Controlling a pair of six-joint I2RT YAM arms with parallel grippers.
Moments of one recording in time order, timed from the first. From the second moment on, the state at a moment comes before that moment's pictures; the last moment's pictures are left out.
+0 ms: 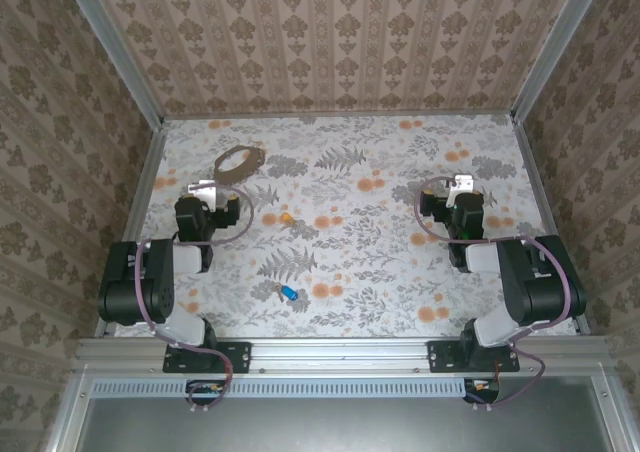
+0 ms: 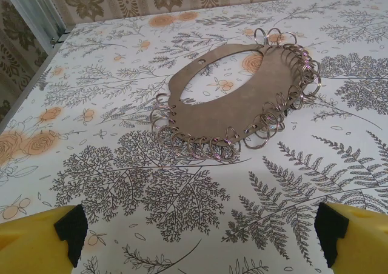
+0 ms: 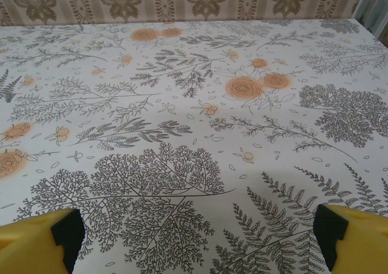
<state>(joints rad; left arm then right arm) -0.01 1.54 0.40 0.76 0.03 0.11 0.03 1.54 0.40 0.76 0.15 0.03</state>
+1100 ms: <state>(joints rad) -0.02 1.40 0.41 0.61 0.01 0.11 0.02 1.46 0.35 0.77 0.18 0.07</state>
